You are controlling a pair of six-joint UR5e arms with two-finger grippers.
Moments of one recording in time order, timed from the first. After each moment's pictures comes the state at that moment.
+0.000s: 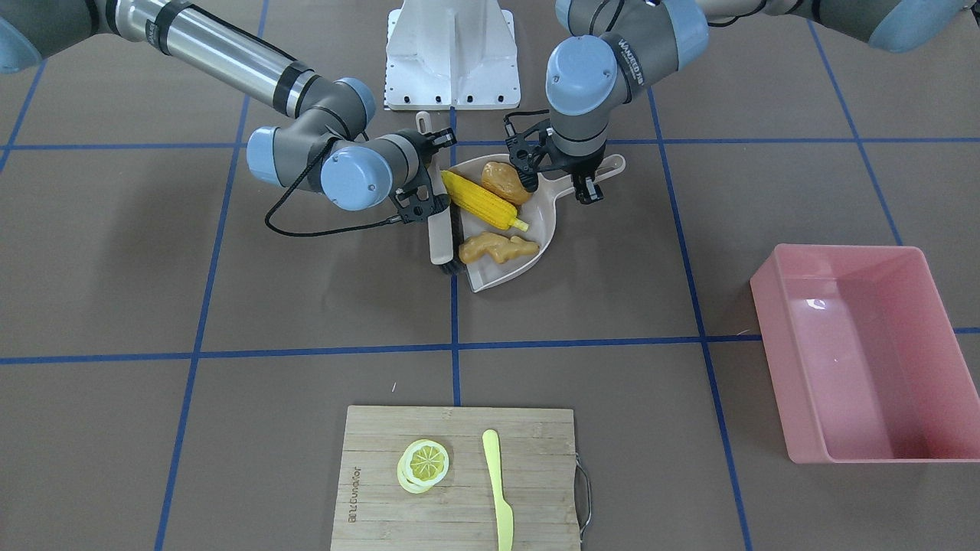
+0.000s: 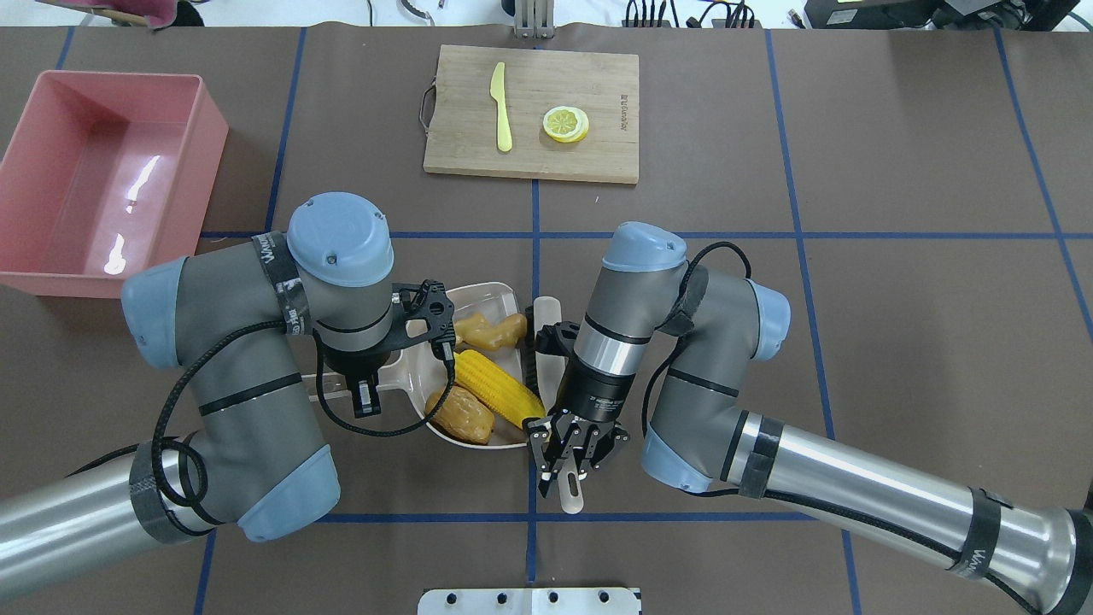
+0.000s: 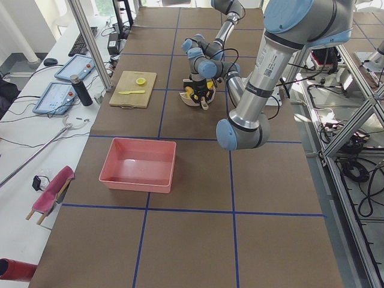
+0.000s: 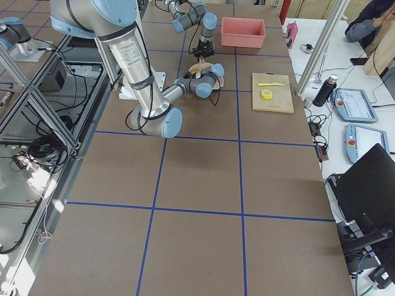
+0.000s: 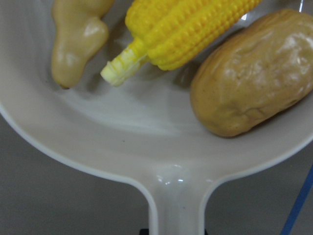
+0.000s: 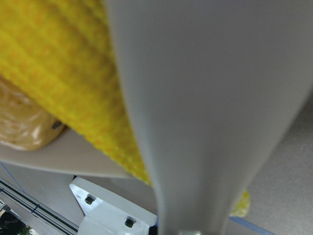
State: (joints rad) left arm -0.52 -2.15 -1.81 -1.21 -2.00 0.22; right arm 0.48 -0.89 1.35 -1.20 2.77 1.07
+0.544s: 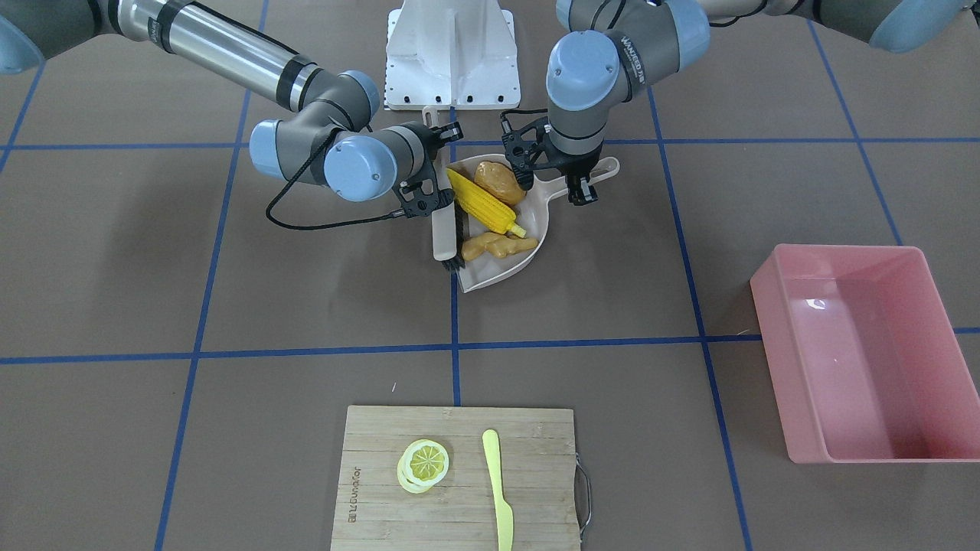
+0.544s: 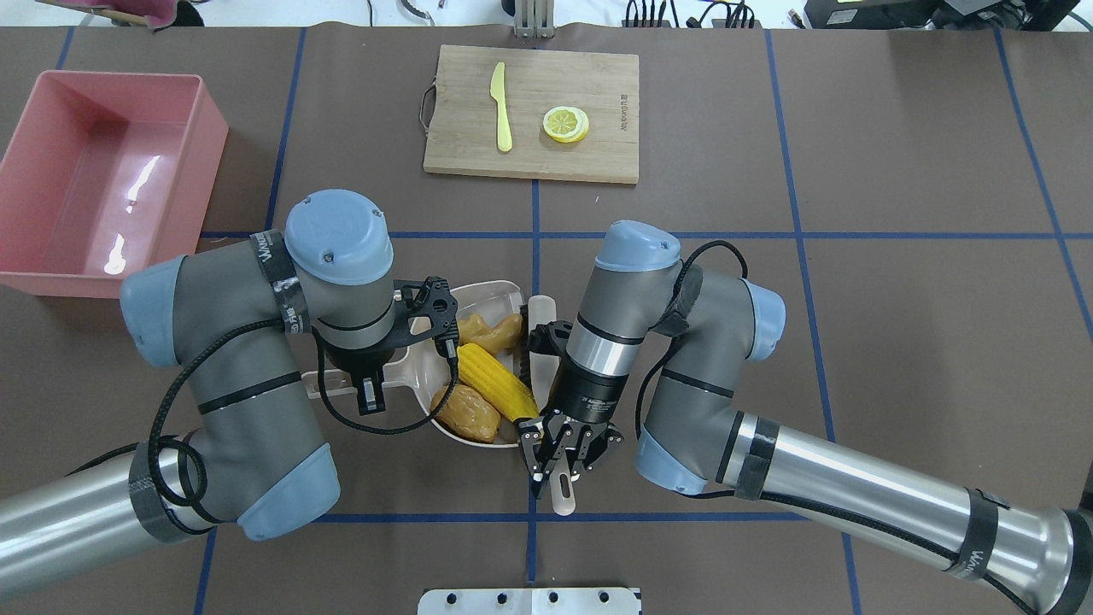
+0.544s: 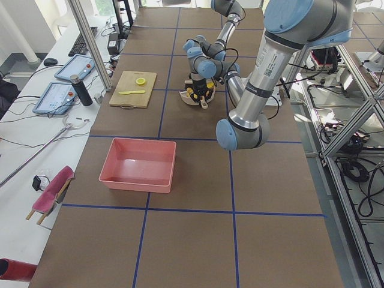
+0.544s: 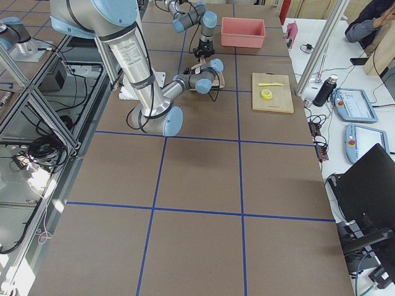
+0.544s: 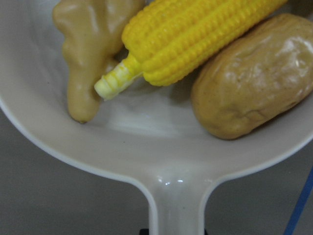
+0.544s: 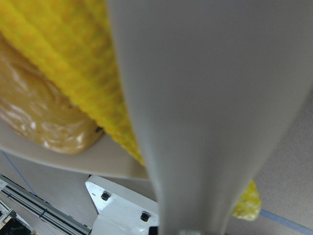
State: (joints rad) left arm -0.53 -2.15 -1.81 -1.29 -2.00 0.21; right arm 0.49 -0.90 1.39 -1.20 2.77 1.13
